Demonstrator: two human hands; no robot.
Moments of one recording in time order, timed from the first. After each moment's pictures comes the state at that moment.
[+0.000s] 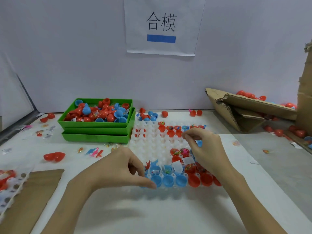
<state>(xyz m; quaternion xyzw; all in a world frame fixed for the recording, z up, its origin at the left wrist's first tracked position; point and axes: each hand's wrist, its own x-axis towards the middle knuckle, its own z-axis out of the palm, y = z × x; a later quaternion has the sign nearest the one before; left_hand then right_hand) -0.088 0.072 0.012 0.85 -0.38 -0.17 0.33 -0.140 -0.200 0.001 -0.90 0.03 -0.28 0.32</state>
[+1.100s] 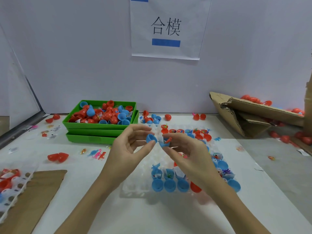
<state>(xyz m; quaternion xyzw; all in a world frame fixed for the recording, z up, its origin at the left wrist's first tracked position) -0.098 0.038 0.012 0.70 -0.27 0.06 0.66 -0.149 -0.154 0.007 -0.83 -0.10 -0.24 0.48</state>
